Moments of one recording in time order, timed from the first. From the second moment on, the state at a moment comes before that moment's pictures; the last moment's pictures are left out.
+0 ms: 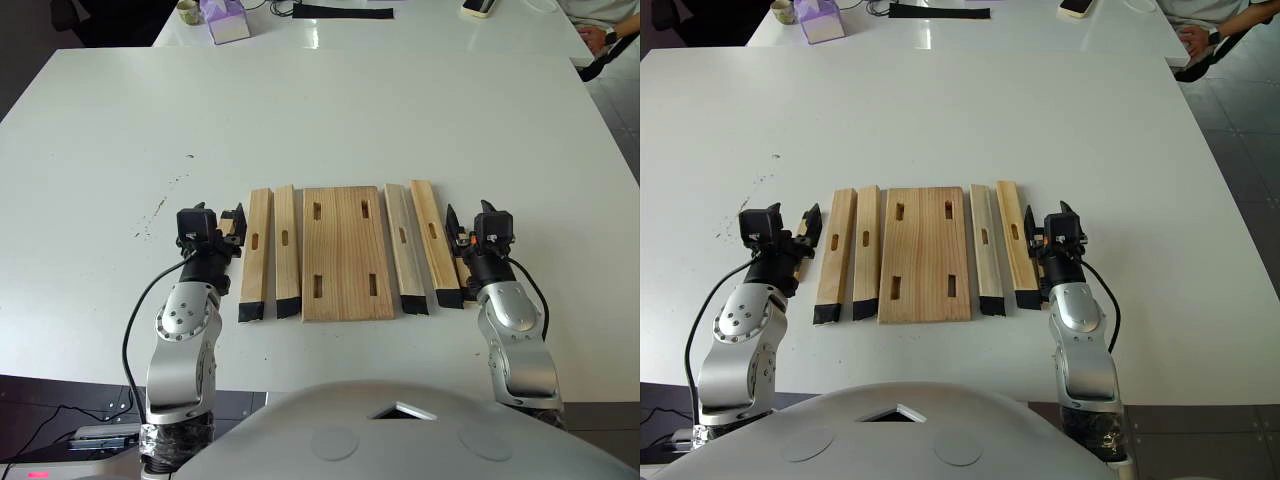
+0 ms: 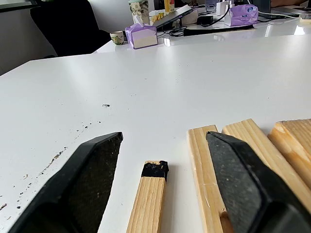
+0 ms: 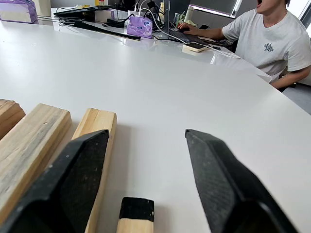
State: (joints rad) left arm 0.34 0.14 0.09 -0.57 -0.06 0.42 -0.07; right arm 0.32 -0.11 0.02 -0.40 -0.08 0.23 0.06
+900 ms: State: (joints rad) left arm 0.32 0.16 0.09 -0.53 0.03 0.39 -0.06; right arm 0.30 -0.12 0.02 -0.38 -0.13 0.21 0.05
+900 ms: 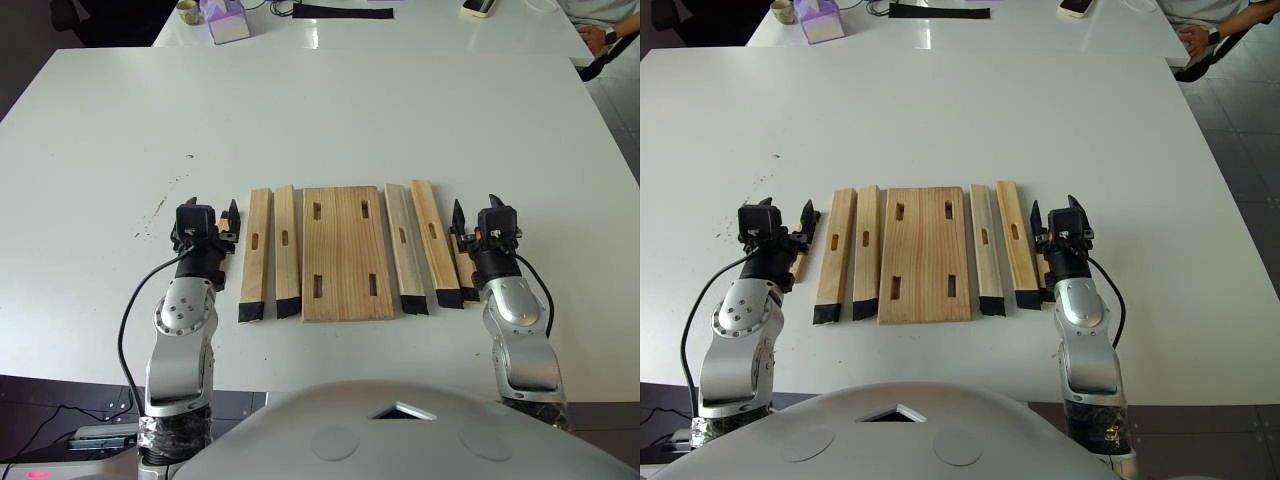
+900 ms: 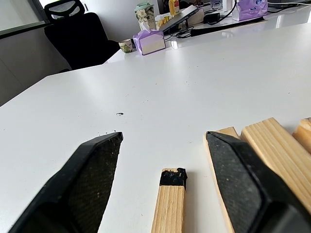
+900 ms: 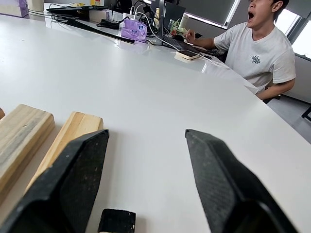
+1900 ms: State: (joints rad) left arm 0.29 0.34 0.22 -0.80 -0.17 1.02 -0.21; right arm 0.42 -0.05 0.07 -0.41 -0.16 0.19 -0.04
